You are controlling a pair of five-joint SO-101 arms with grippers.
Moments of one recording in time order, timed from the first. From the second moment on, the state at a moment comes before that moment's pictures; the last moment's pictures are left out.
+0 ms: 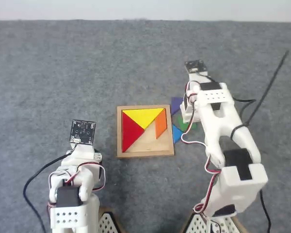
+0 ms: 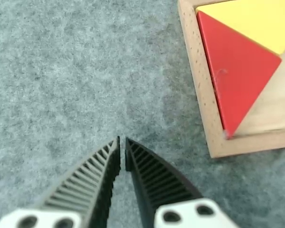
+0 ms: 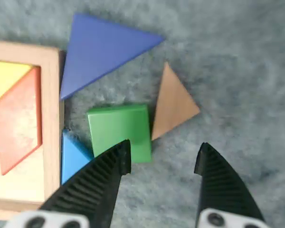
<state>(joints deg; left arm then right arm) -9.5 -102.9 97.2 72.0 -3.9 -11.3 12.0 15.6 62.9 2.8</state>
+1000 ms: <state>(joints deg) -9.5 -102.9 97.2 72.0 -3.9 -7.7 25.4 2.9 61.3 2.2</state>
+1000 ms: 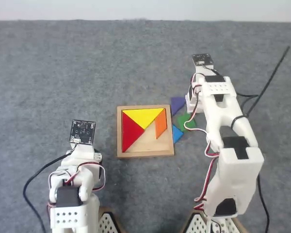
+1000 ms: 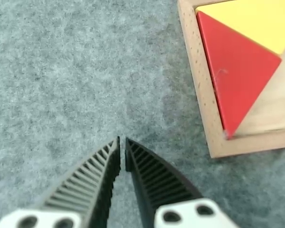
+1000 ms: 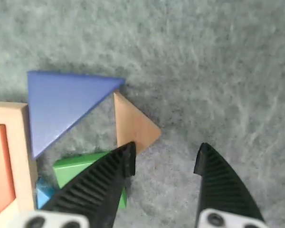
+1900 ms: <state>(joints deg) -9.4 -102.9 97.2 72.0 -3.9 -16.1 29.5 -1.5 63.9 2.2</state>
